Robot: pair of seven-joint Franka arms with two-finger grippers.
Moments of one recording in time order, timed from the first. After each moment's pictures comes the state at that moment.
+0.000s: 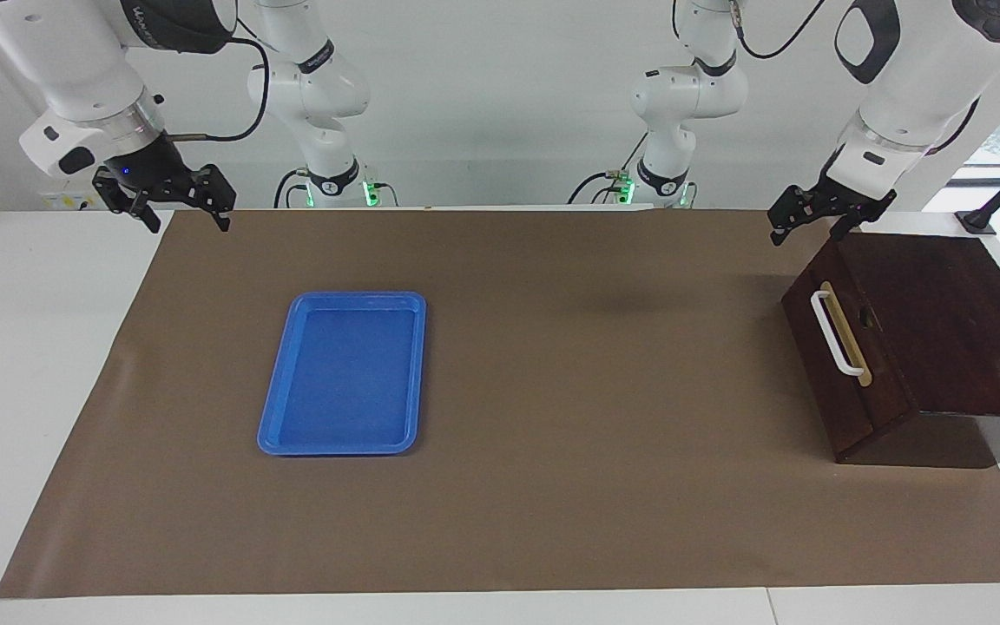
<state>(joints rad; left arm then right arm) -0.02 -0.05 -0.04 -1.68 0.00 1.57 -0.04 -0.07 -0.03 0.00 -1.60 -0.02 1.49 -0.09</state>
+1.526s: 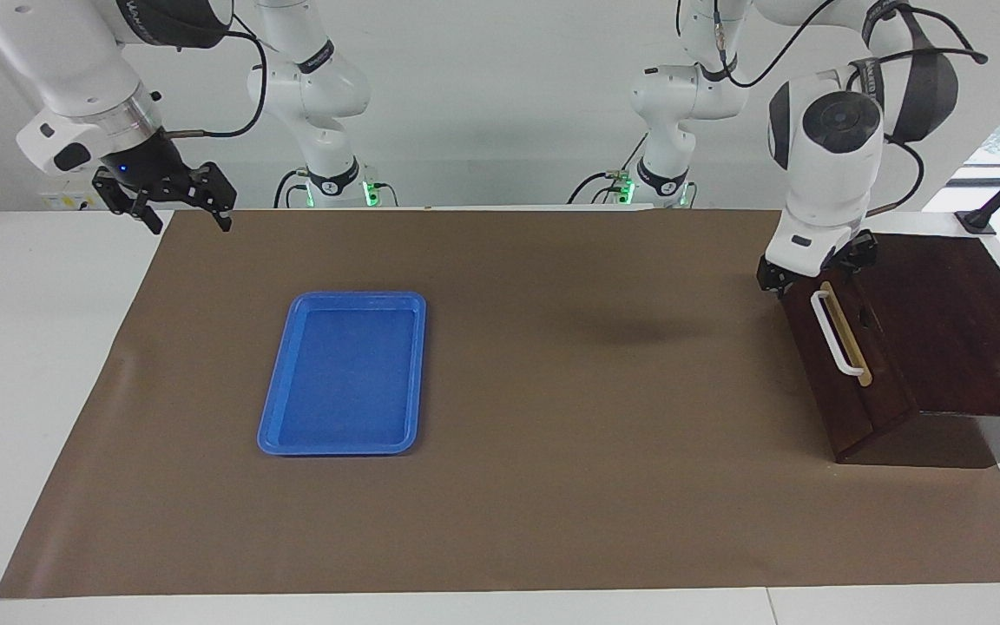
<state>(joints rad) -0.14 0.09 -0.05 -1.78 0.44 1.75 -0.24 -0.07 -0.03 0.00 -1.60 0.01 1.51 -0.09</state>
